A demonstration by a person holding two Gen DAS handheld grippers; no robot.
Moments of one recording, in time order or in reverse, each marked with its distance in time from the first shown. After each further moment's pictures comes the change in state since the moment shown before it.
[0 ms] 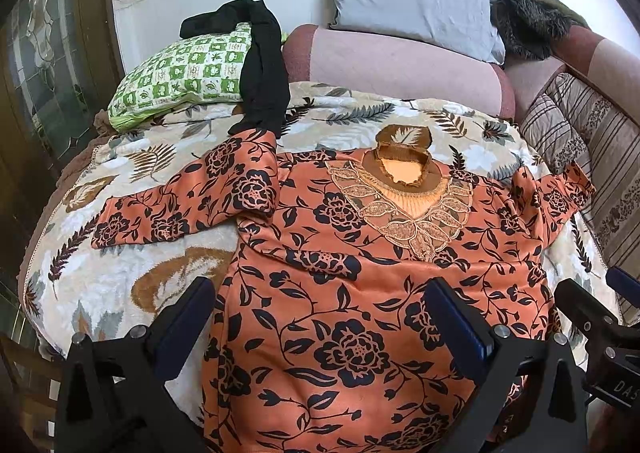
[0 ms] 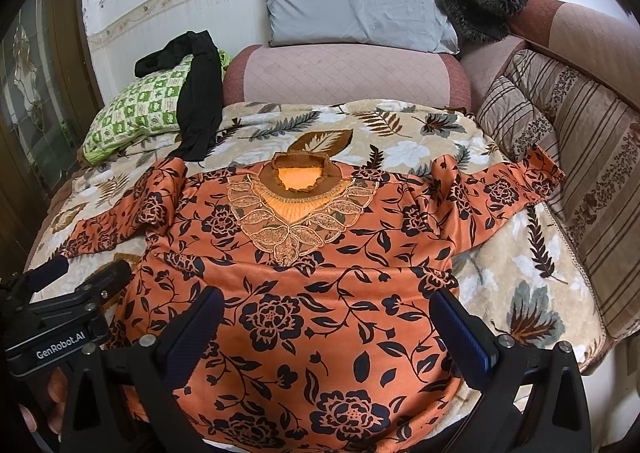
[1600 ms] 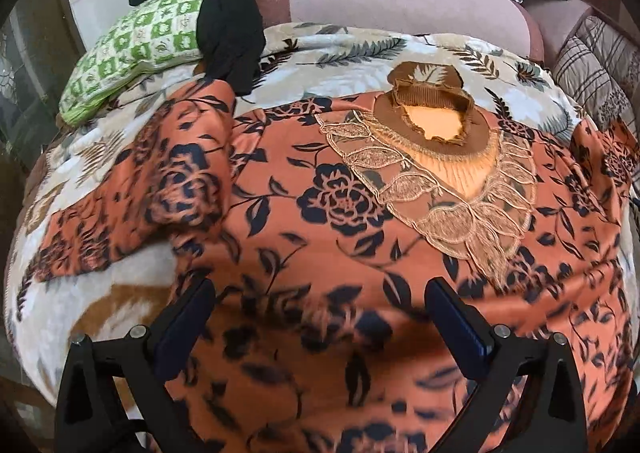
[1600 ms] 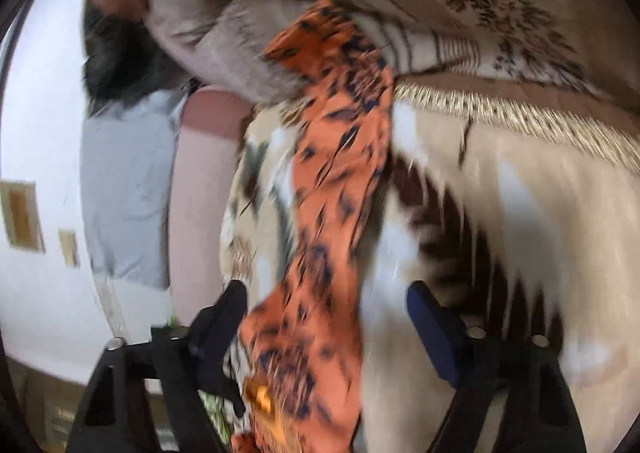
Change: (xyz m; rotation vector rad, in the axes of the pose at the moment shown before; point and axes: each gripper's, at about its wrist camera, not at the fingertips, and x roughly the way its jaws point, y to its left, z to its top) left arm 0.159 -0.017 0.020 0.094 0.166 0.042; right arm 0.216 -0.454 0.004 1.257 0.001 0.366
